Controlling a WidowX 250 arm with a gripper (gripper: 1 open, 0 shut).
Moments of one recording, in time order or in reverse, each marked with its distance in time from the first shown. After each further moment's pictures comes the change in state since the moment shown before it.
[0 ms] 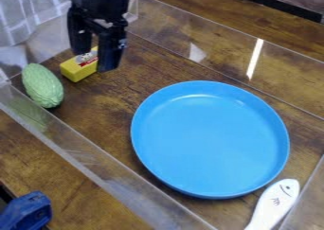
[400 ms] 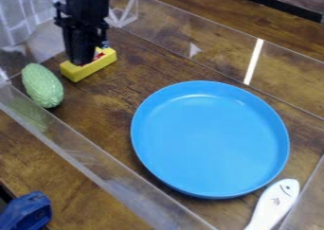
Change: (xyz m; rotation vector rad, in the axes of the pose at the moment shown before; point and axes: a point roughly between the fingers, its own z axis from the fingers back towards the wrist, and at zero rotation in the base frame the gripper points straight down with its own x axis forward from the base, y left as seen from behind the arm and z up) arm 0.010 0.028 -0.018 -0.028 -0.035 0.002
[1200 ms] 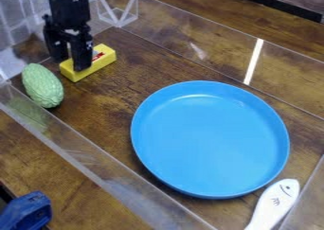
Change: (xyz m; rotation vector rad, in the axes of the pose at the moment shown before) arm 0.012 0.054 -0.032 -0.106 -0.054 0.070
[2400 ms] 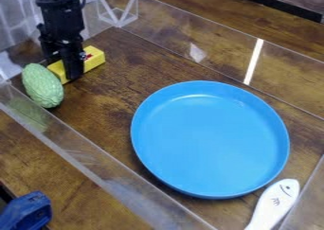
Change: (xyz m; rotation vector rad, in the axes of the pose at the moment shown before) arm -0.008 -0.005 -0.008 0.014 -0.057 -0.019
